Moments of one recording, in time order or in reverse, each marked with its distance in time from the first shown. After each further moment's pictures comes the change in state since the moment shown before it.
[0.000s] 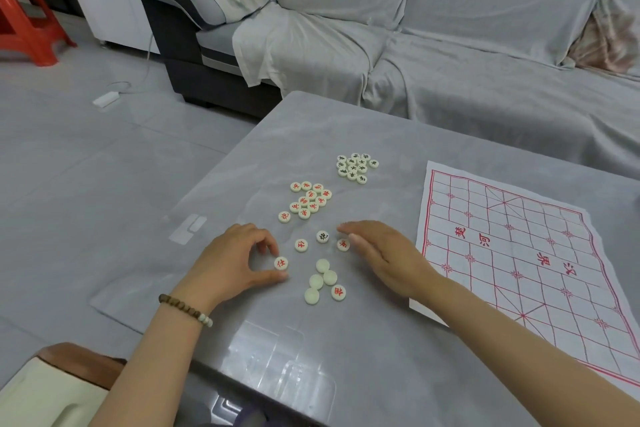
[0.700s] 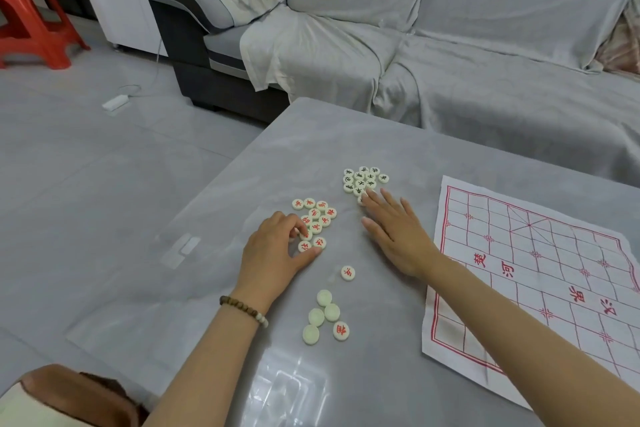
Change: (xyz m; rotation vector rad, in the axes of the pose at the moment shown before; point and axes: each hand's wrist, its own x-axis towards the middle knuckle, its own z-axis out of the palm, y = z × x) left_hand 0.065 0.028 0.036 -0.058 0.286 -0.042; right_hand 0.065 0.055 -0.008 -0.209 -0.022 0.094
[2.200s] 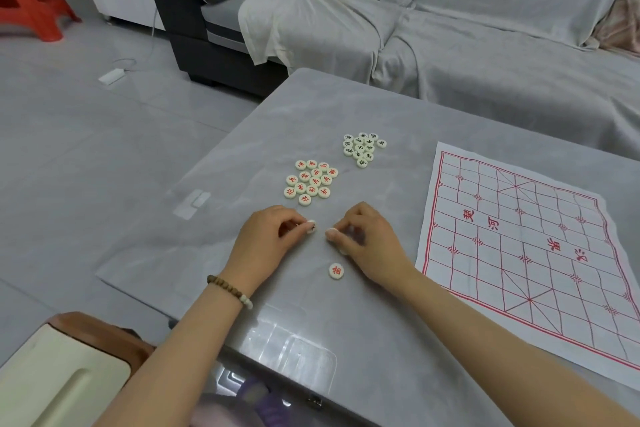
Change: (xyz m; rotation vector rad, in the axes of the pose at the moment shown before) left_hand -0.051 -0.004 -0.015 -0.179 -0.059 0.019; right_hand -0.064 -0.074 0.030 0.372 0.160 0.045
